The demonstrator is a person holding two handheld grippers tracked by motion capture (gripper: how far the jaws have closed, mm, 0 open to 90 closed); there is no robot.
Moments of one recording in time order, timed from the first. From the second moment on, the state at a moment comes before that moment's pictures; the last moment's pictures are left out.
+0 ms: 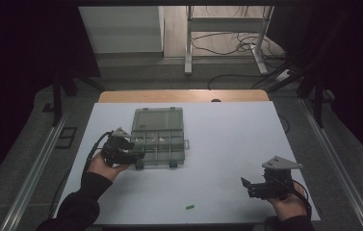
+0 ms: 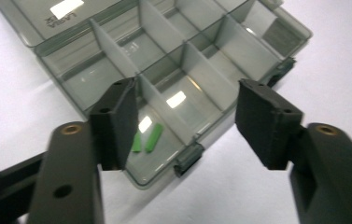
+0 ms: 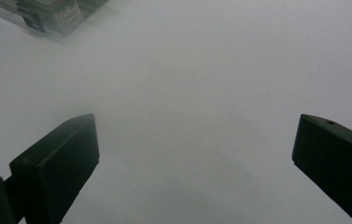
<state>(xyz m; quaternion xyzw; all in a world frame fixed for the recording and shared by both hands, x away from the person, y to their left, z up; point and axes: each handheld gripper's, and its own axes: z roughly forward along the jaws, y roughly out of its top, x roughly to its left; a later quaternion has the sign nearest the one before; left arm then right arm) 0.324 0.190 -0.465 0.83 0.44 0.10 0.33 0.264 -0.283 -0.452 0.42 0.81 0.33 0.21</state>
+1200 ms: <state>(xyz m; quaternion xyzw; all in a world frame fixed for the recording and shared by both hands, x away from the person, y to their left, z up) 0.299 0.139 -0.460 0.87 0.36 0.06 0.35 0.264 -0.283 -0.452 0.42 0.82 0.33 0.21</state>
